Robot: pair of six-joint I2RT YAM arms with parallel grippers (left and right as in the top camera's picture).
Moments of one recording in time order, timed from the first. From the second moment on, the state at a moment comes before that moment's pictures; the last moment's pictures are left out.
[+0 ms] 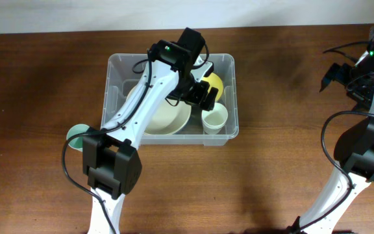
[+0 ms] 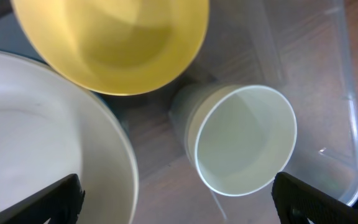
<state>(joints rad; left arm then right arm) -0.50 2.19 2.13 -1.31 0.26 -0.04 -0.41 2.25 2.30 -1.68 -0.07 0.28</state>
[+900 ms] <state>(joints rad) 0.21 1.85 2.31 -1.68 -0.11 -0.37 -0.41 2.25 2.30 -1.68 -0.07 0.28</state>
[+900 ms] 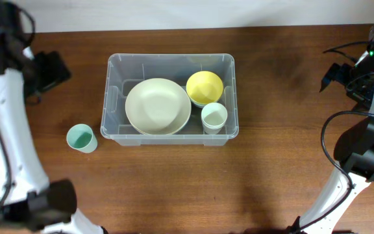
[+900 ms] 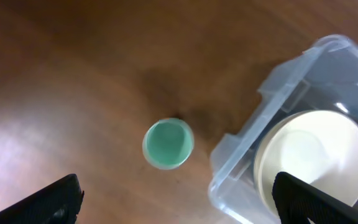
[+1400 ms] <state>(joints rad) 0.27 1.75 1.70 -1.44 -0.11 -0.50 -0.41 2.25 2.30 -1.68 -0.07 0.28</state>
